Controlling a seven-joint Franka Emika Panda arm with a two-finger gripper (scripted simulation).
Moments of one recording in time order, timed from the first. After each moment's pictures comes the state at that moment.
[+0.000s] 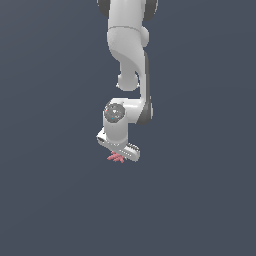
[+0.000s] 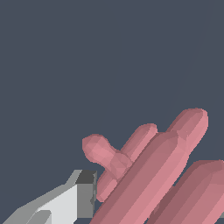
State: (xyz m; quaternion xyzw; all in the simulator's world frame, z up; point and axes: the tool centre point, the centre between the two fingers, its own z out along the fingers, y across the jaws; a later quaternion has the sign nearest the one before) arm 0.007 -0.043 0.031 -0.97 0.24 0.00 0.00
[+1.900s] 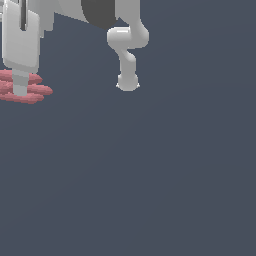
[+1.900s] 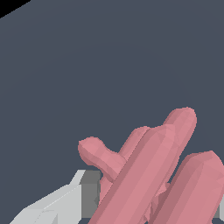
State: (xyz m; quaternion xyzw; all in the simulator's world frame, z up) arm 0.084 -0.208 0.458 -0.84 0.45 -0.31 0.00
